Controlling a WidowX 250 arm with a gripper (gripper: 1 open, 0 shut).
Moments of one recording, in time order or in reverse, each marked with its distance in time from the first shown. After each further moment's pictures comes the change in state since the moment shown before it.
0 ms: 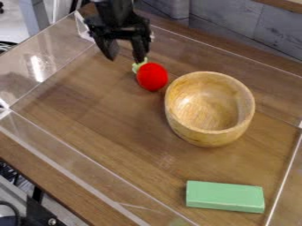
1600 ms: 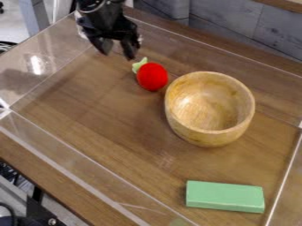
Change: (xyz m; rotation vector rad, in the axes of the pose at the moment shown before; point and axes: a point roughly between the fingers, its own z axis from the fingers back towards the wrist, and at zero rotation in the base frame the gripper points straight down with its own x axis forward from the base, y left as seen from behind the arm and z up) arm 0.016 0.030 0.003 0.018 -0.198 -0.107
